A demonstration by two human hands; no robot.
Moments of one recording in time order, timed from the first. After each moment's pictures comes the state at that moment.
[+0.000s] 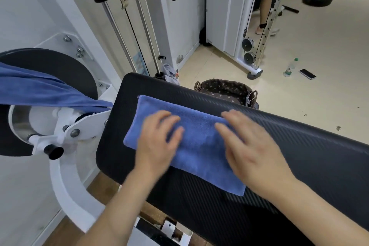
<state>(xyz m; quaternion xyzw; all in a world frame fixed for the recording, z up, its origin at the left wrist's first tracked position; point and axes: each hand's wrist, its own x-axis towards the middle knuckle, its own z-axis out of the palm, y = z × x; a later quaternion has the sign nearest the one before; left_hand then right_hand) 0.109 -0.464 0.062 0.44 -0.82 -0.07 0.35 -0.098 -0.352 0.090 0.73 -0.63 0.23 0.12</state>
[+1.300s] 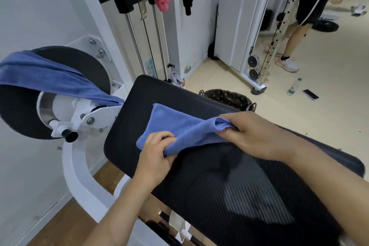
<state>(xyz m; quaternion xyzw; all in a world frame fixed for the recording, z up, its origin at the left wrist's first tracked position) 0.129 -0.407 0.073 0.47 -0.81 -0.21 0.28 -0.112 -0.358 0.188 0.75 -0.57 0.18 -0.28</state>
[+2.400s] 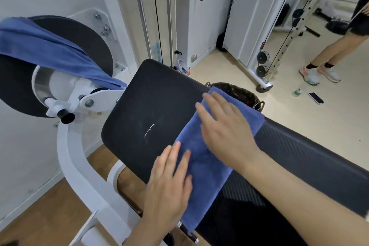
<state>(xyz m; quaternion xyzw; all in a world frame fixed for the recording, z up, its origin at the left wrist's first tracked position) 0.114 -0.335 0.021 0.53 -0.82 -0.09 0.21 -0.068 -0.406 0.100 0.78 -0.59 0.12 0.17</state>
